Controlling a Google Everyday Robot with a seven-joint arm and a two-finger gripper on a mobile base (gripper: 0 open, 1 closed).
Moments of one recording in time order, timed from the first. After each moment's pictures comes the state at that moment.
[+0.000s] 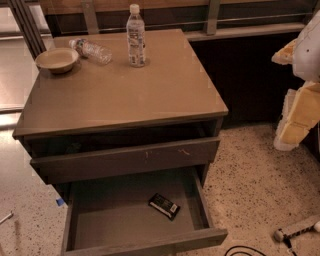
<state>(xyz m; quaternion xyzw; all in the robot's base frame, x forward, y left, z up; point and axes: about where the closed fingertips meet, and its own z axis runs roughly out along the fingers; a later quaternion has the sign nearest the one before) 0.438 -0.217 0.976 -0.60 0.78 -0.03 0.16</state>
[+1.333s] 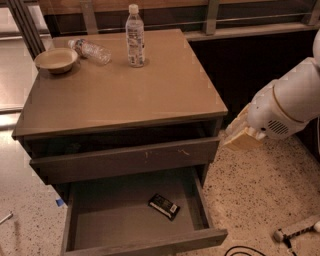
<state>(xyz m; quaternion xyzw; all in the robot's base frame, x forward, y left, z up) 0.452 -0.172 0.867 -0.55 0.81 0.06 0.22</state>
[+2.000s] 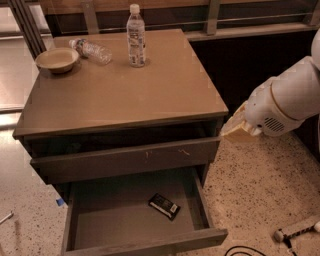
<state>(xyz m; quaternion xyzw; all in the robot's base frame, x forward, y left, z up) 0.463 -0.168 0.871 -0.54 0.80 0.06 0.25</state>
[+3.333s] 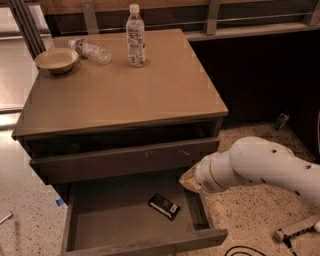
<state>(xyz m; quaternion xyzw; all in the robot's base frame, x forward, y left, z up) 0.468 -0.088 0.662 -0.46 0.83 0.14 0.27</state>
